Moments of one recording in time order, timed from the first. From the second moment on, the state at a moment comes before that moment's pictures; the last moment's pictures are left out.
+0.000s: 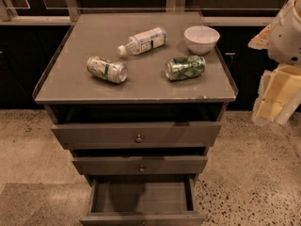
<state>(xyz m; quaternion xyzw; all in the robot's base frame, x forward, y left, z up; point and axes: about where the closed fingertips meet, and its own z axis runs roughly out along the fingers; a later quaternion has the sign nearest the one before) 0.438 -0.217 0.977 -0.60 0.78 -0.04 0.16</state>
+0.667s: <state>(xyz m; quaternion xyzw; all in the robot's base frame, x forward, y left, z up) 0.460 -0.214 0.967 -0.61 0.77 -0.02 0.17</state>
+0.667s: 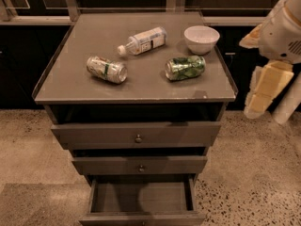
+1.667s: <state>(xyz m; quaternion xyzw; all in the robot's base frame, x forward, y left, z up) 0.548 -0.205 0.924 -0.63 0.75 0.05 0.19</state>
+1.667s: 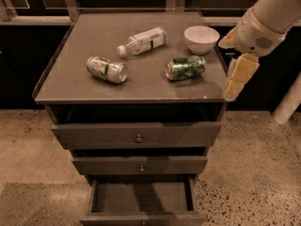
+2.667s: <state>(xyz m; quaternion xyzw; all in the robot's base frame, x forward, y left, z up) 0.597 -0.188 0.893 -0.64 0.73 0.09 0.23</state>
